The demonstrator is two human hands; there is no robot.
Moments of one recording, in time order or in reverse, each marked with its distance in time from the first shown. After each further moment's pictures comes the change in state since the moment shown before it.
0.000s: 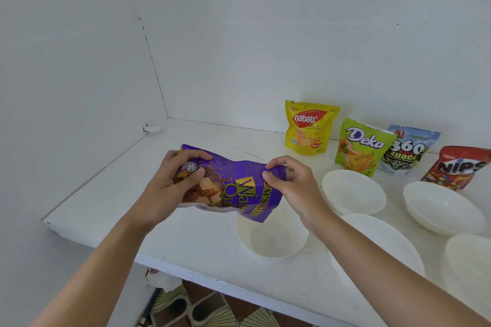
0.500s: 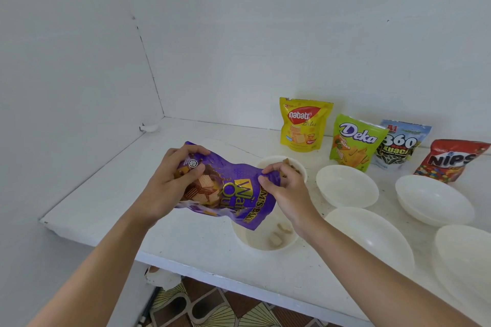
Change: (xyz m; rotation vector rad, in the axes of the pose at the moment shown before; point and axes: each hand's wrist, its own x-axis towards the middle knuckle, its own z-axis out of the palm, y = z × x) left_hand -0.003 0.008 0.012 0.034 0.004 -0.013; right_hand -0.011 0.024 0.000 0.034 0.041 0.031
